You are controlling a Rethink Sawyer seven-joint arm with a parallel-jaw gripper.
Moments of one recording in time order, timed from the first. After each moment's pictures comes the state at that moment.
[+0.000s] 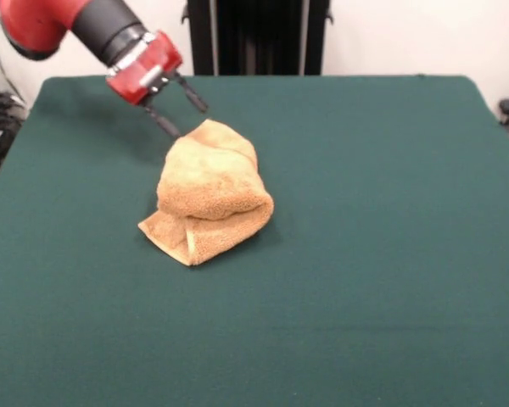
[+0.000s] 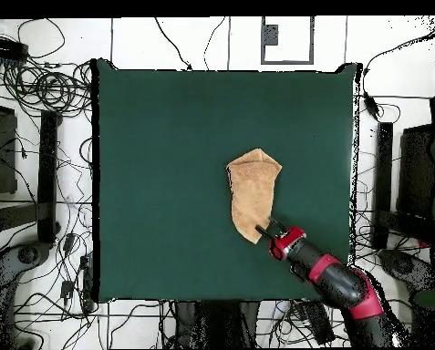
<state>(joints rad) -1.73 0.16 1.00 1.94 -0.86 0.56 1.06</state>
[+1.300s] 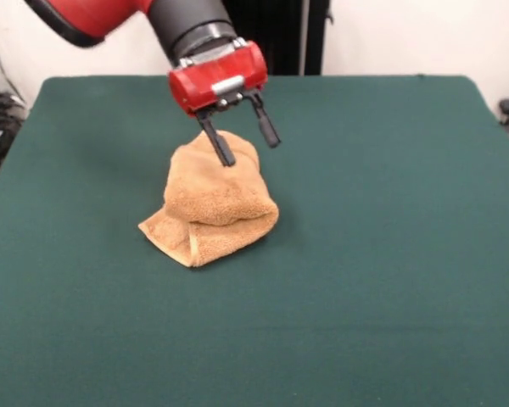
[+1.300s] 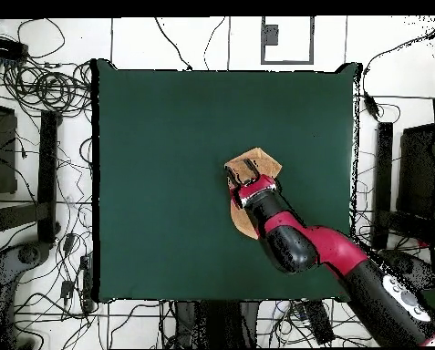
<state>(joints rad) -1.20 -0.26 0.90 2.00 -0.67 -0.11 1.10</state>
